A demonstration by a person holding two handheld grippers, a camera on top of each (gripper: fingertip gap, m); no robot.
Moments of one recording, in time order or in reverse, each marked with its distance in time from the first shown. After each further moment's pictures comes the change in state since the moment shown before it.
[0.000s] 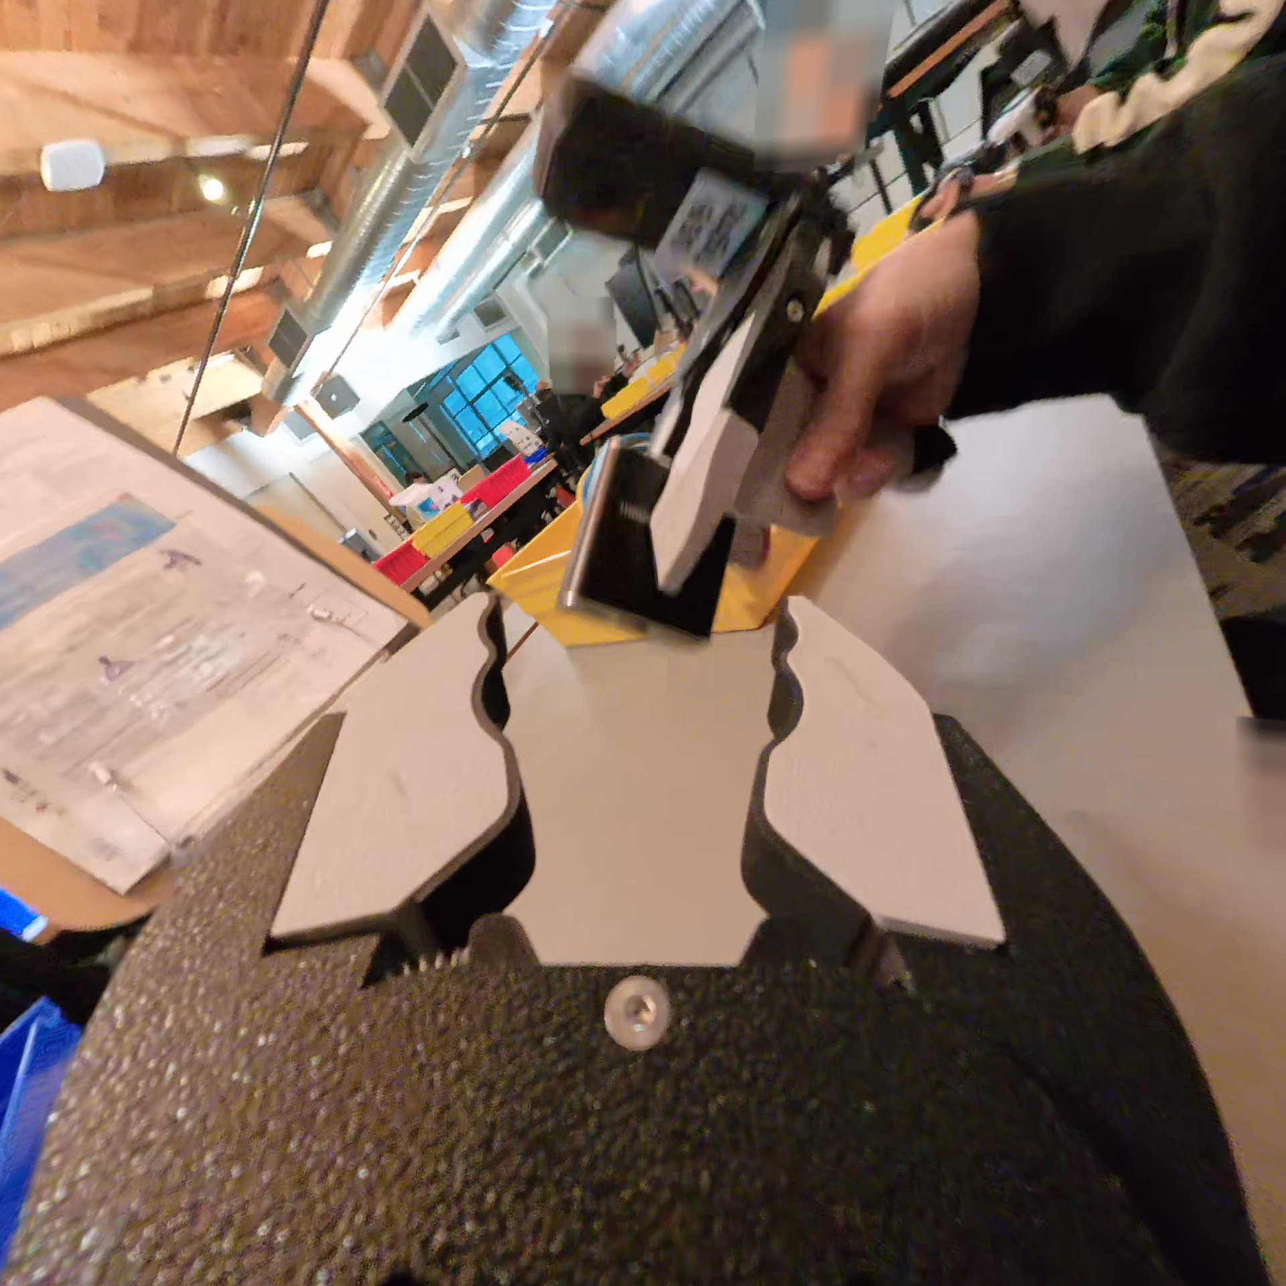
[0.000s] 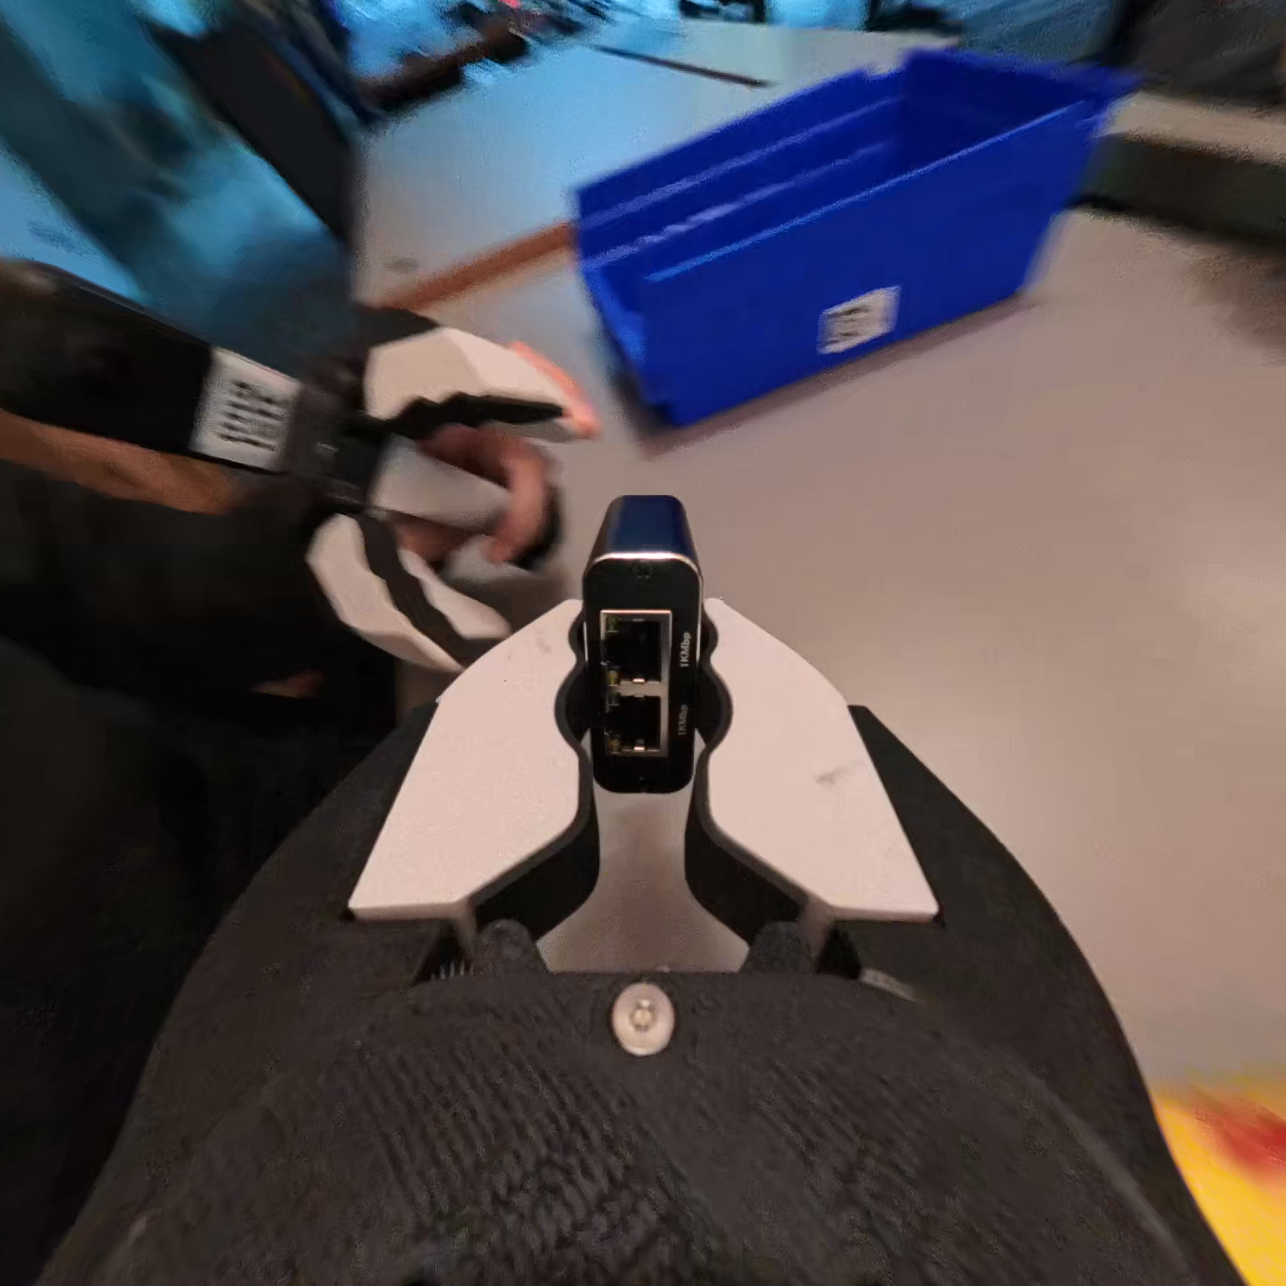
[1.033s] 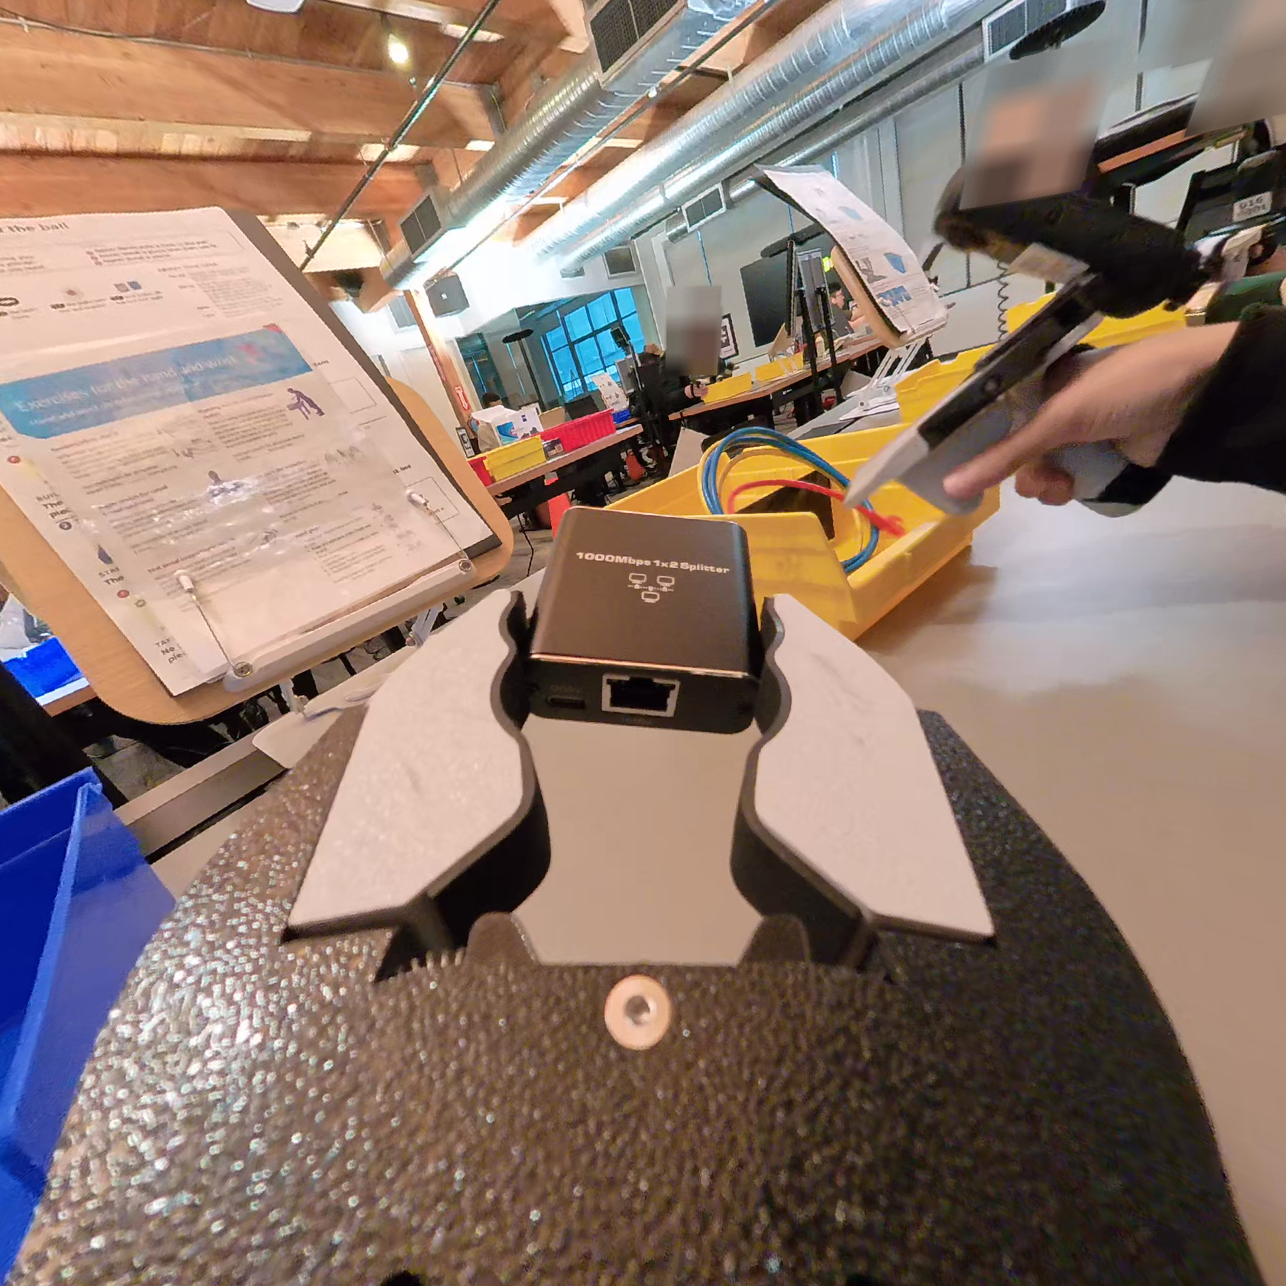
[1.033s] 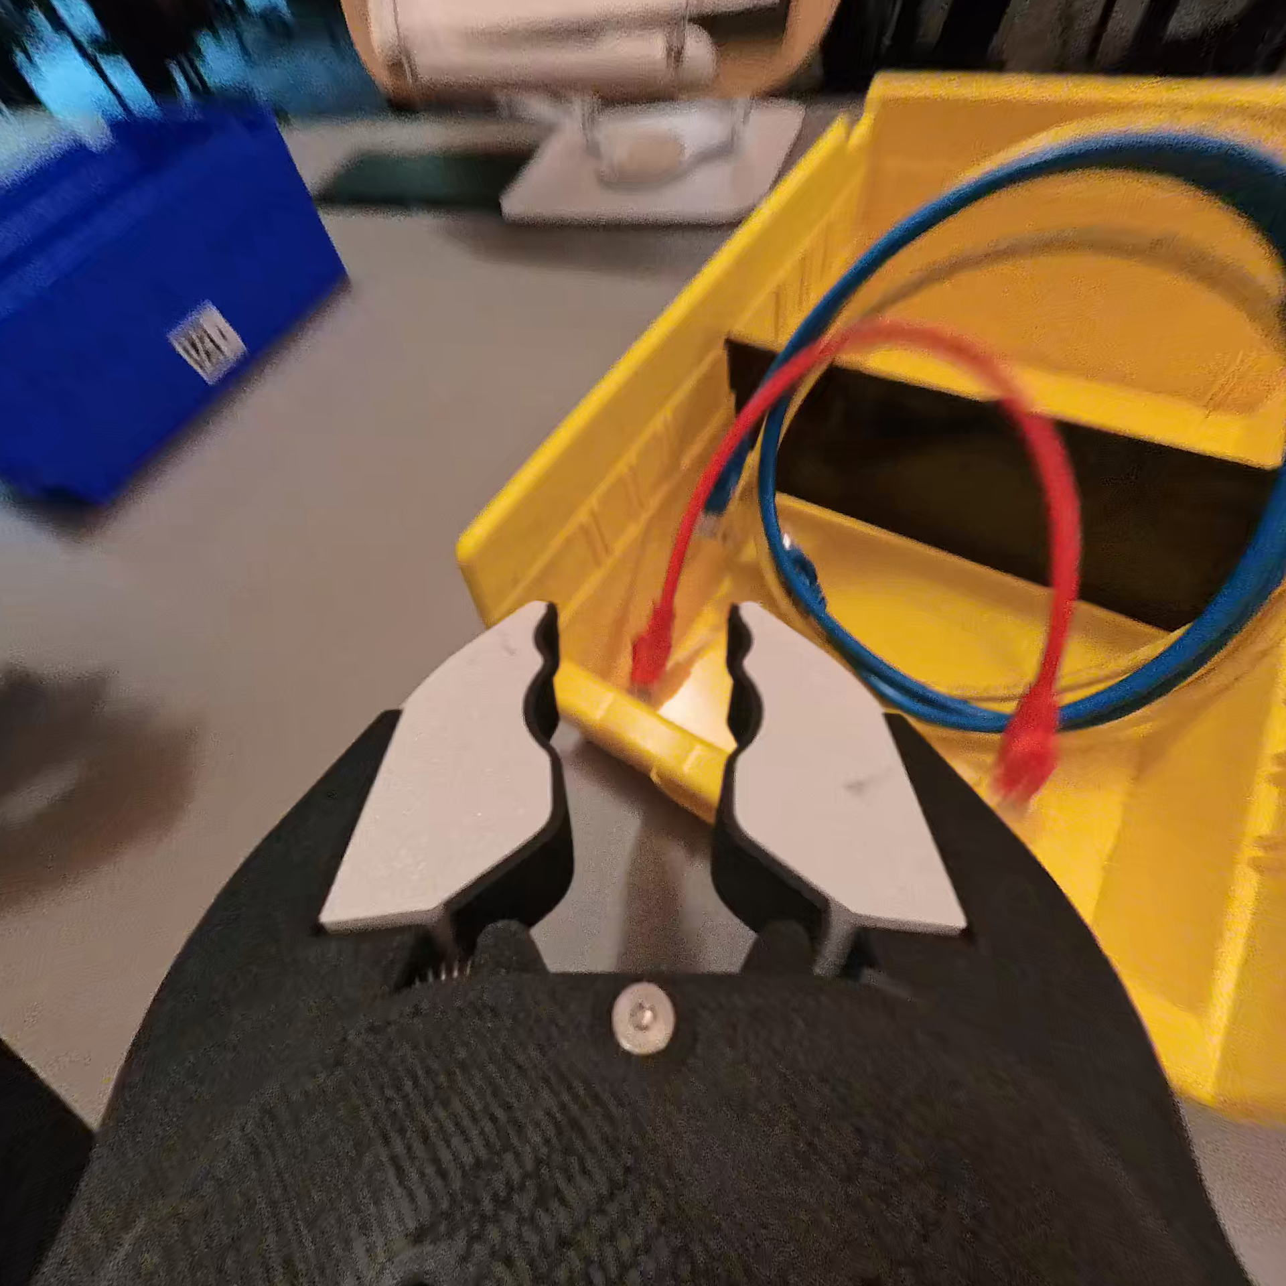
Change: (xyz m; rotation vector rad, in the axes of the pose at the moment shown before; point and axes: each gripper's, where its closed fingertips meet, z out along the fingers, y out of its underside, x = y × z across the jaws) left arm -0.051 0.016 -0.015 -0.021 -0.190 -0.254; right arm 0.136 0.055 -0.138 0.066 0.736 0.292
